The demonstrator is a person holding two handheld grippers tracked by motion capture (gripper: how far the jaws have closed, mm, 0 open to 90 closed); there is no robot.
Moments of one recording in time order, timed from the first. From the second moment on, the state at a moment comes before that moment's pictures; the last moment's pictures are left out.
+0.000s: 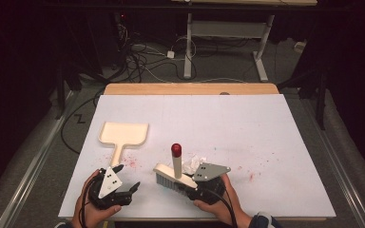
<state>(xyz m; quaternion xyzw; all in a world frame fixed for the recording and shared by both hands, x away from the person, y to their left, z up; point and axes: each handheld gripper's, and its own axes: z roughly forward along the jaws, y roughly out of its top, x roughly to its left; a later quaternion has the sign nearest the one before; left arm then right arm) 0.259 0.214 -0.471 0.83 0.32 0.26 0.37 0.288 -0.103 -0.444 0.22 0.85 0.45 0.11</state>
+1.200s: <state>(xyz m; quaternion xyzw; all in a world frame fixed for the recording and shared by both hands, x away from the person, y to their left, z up) 0.258 0.217 -0.466 0.82 0.33 0.27 0.38 0.265 -0.135 -0.436 0.13 0.89 0.43 0.04</state>
